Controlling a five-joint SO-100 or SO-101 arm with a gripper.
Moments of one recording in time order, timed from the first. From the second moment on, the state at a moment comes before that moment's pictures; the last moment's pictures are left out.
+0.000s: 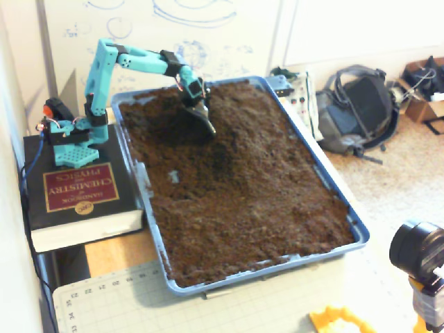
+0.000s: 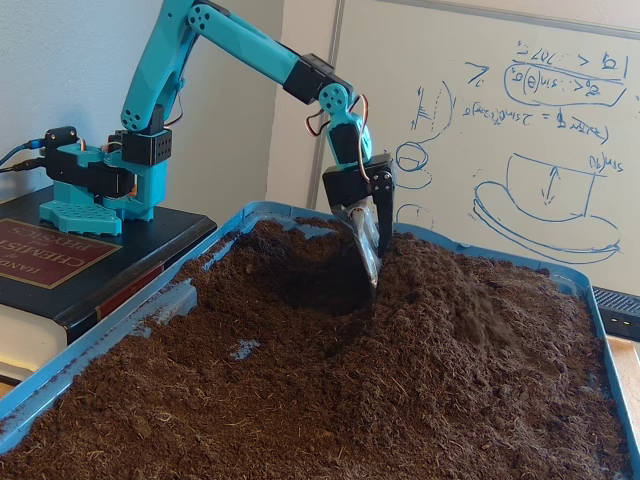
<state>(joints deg) -7.1 75.3 98.6 36.3 -5.5</state>
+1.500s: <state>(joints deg) -40.6 109.0 142.3 45.2 24.2</state>
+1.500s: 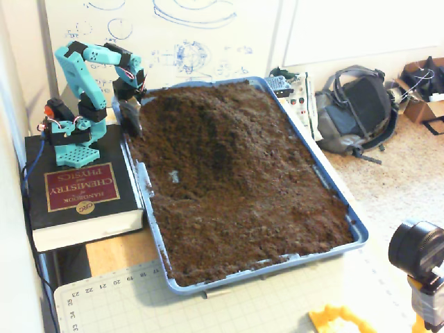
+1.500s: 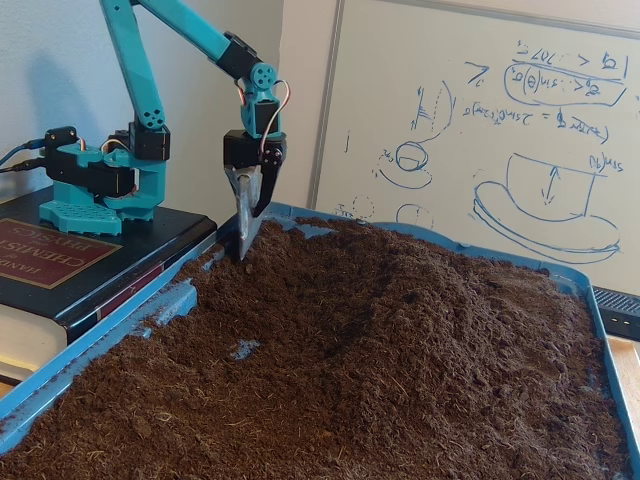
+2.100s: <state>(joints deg) -38.3 84.8 127.8 33.8 26.7</state>
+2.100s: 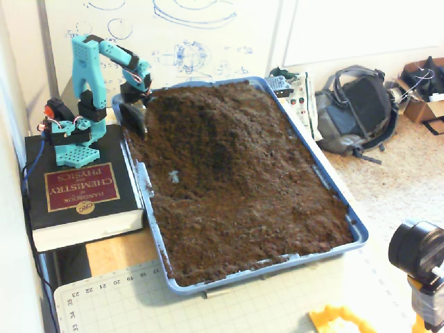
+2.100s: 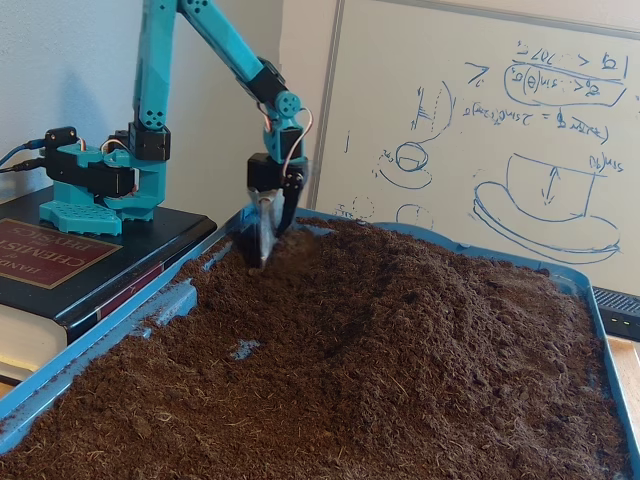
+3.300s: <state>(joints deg) -21.9 88.0 116.3 32.4 21.9</state>
